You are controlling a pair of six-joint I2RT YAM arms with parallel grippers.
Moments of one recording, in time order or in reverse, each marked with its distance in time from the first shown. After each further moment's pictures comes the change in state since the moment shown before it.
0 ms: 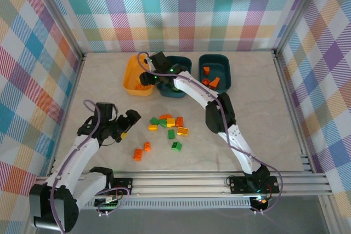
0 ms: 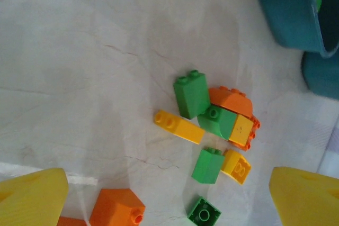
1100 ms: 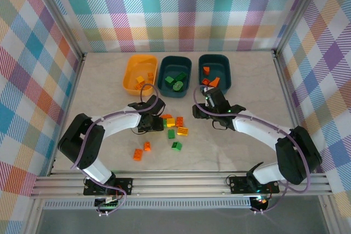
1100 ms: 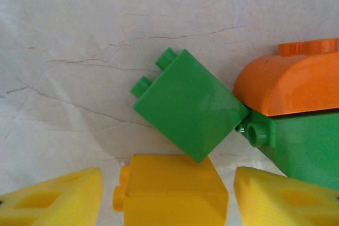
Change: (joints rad) left arm -0.448 0.652 0.299 -0.012 -0.441 0.200; right arm -0.124 -1.090 -1.524 0.343 0.218 0.133
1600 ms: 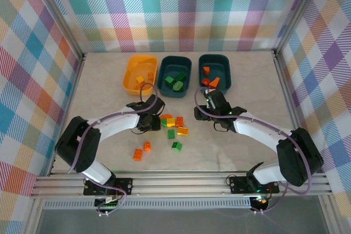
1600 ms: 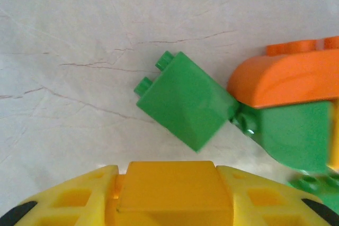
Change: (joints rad) left arm -0.009 -0.075 0.005 -0.036 -0.018 0.016; right arm -0.003 -0.018 -0.033 0.000 0.018 -0.001
